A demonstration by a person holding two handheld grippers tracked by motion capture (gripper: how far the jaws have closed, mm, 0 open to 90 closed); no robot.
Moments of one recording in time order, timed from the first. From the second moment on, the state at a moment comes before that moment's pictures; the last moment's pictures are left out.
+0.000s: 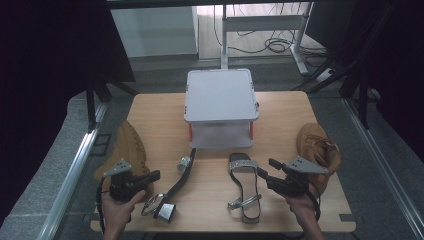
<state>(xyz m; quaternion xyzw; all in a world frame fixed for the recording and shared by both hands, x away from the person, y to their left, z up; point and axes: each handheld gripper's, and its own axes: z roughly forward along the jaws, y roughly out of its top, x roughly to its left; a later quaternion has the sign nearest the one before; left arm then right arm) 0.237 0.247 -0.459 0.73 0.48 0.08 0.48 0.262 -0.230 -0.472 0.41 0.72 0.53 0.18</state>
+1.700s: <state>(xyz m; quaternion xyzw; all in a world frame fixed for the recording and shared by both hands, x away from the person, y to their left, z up) 0.270 0.198 -0.482 0.80 0.45 0.00 0.40 0.266 -0.224 -0.477 0.44 0.72 0.52 0.18</state>
